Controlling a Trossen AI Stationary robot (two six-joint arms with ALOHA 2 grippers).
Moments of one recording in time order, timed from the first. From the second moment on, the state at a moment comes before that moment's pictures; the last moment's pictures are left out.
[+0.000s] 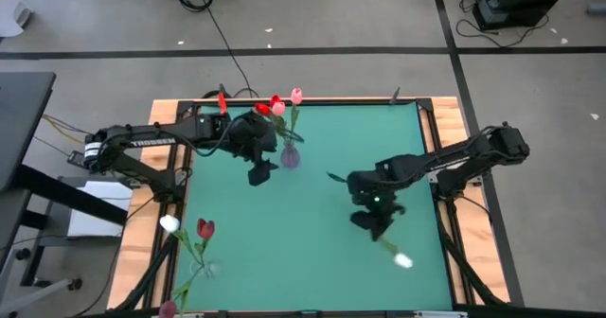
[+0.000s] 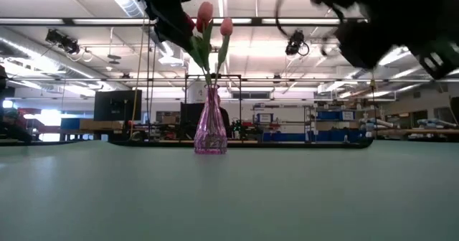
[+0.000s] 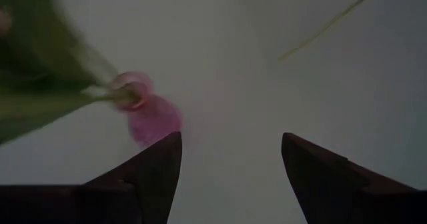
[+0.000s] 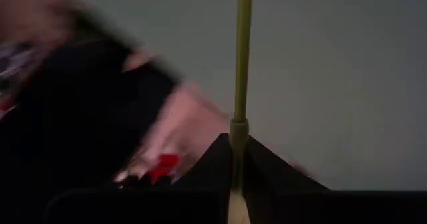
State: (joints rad) left arm 0.17 1.34 1.24 -0.75 0.05 -0.07; right arm 0.12 1.43 0.86 -0.67 -0.86 1.24
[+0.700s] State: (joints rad) left arm -0.10 1.37 1.24 -0.22 -0.05 0.27; right arm -0.05 1.44 1.00 0.25 -0.87 2.10
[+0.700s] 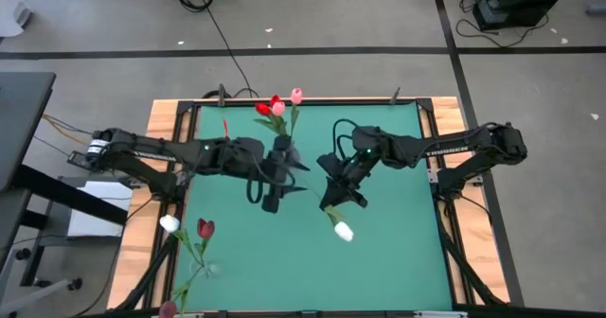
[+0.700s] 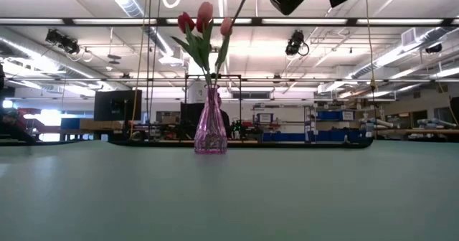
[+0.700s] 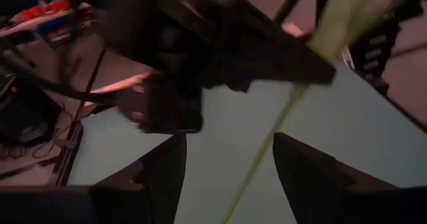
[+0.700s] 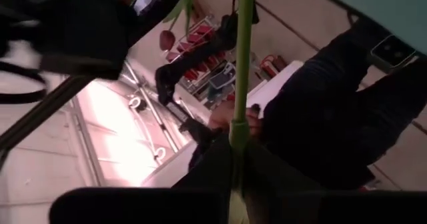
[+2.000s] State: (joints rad) left arm -0.15 1.44 1.24 -0.27 -0.05 0.43; right arm -0.08 1.43 1.00 0.42 -0.76 1.93
